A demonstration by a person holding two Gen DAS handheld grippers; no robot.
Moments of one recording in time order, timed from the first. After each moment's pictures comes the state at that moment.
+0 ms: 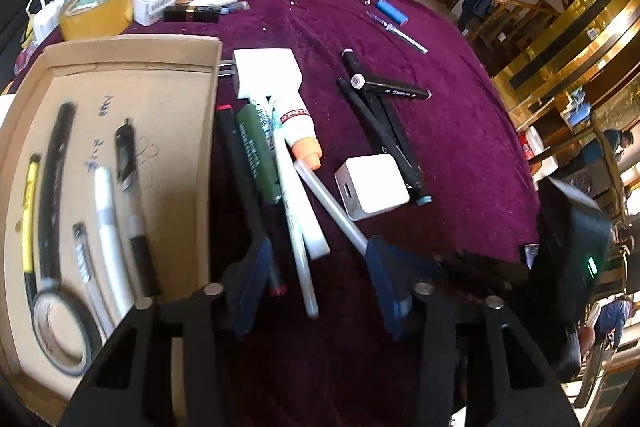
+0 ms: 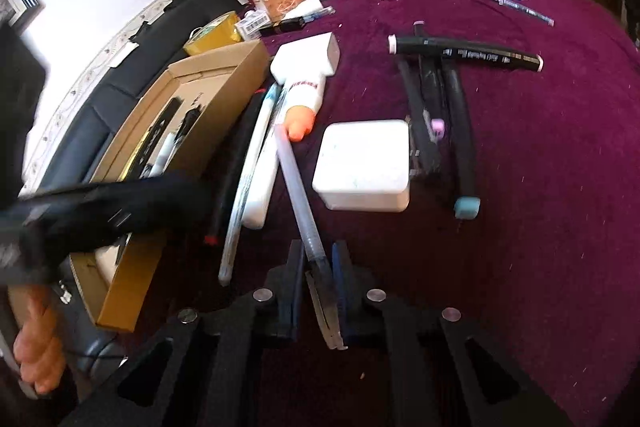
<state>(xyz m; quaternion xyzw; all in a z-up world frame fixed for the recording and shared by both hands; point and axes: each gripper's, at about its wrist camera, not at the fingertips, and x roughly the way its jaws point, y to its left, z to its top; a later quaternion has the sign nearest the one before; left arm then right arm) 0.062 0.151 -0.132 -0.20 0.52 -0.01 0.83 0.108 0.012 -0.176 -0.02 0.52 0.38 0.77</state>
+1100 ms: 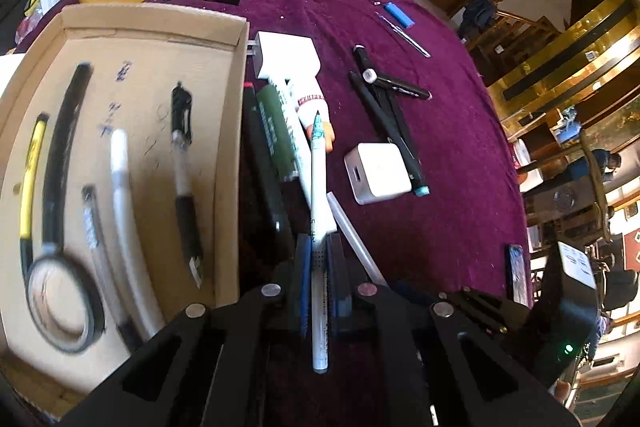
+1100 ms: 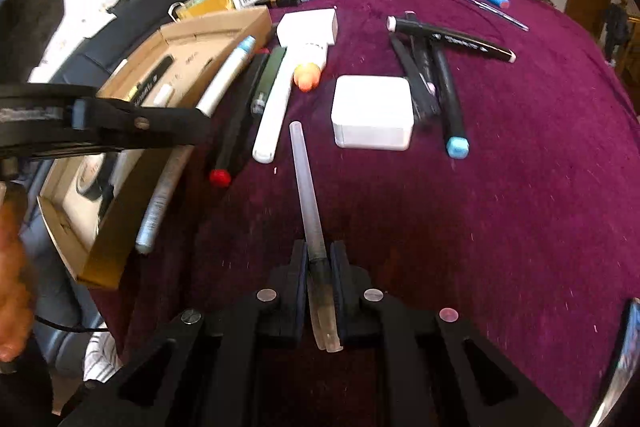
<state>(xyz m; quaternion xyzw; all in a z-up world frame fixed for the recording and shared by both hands) 0.033 0.171 -0.131 -0.25 0.51 -0.02 0.82 0.054 0.020 -0.167 -0.10 0.52 0.31 0.79</state>
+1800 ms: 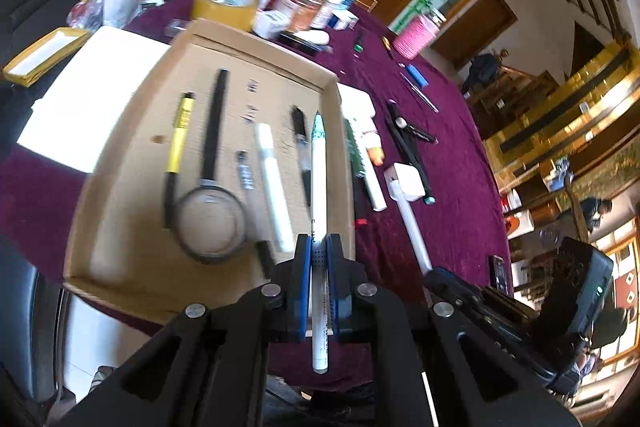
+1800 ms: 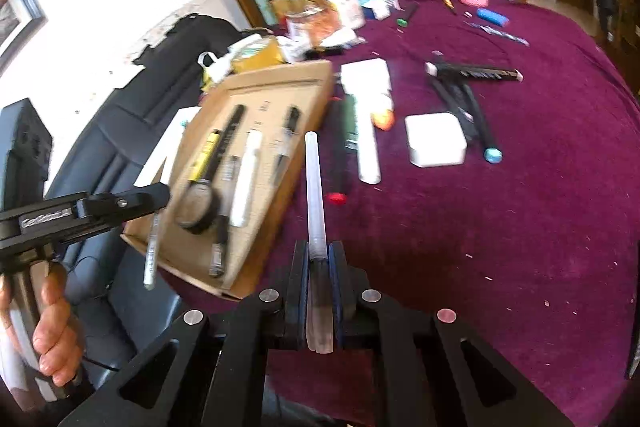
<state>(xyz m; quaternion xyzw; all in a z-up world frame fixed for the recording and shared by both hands) -0.083 0.249 -0.090 -0.30 0.44 0.03 0.85 -0.004 0.035 -0.104 0.00 0.48 0.35 0.81</state>
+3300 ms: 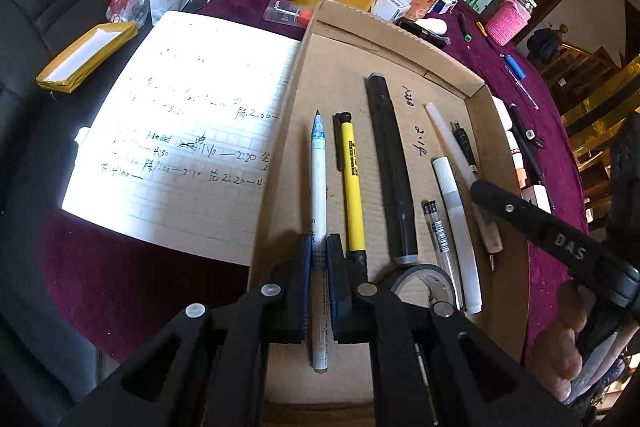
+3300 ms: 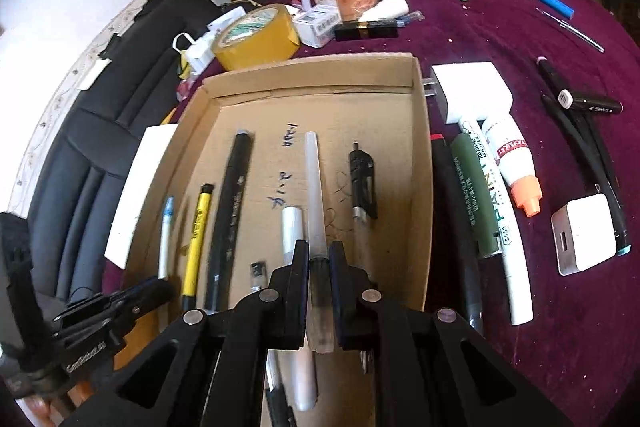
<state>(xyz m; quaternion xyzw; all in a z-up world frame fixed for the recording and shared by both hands) -0.047 0.354 -0.148 -0.24 0.52 0.11 0.82 0.088 0.195 -0.149 0.00 0.55 0.31 0.78</state>
